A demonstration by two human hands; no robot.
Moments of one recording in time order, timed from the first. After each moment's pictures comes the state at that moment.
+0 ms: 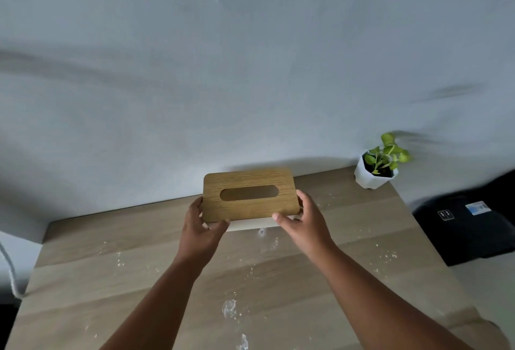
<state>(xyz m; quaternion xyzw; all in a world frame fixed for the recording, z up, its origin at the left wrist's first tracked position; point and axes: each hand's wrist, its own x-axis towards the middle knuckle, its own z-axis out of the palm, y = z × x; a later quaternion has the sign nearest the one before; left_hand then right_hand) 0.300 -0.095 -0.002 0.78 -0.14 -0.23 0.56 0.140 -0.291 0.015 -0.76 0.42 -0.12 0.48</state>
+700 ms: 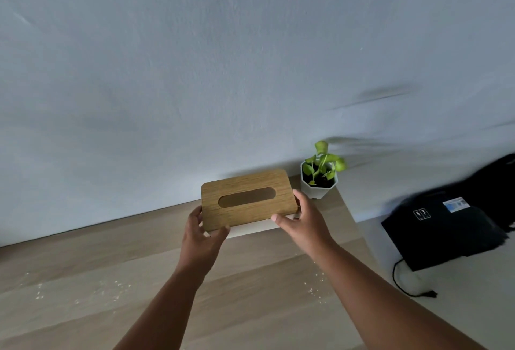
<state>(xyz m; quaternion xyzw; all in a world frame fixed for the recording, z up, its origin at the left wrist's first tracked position) 0.200 -0.254 -0.012 0.80 -0.12 -0.23 0.55 0.044 -0.455 0.004 -0.75 0.42 -0.10 0.50</state>
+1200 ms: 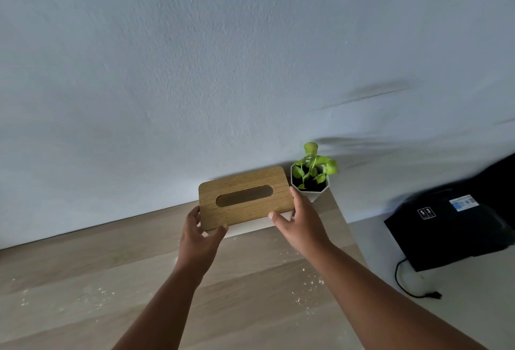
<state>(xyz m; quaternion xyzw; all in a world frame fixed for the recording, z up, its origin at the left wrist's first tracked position) 0.190 -0.295 -0.023 0.81 -0.10 -0.22 0.53 0.041 -0.493 -0.012 -0.79 0.39 -0.09 0.46</state>
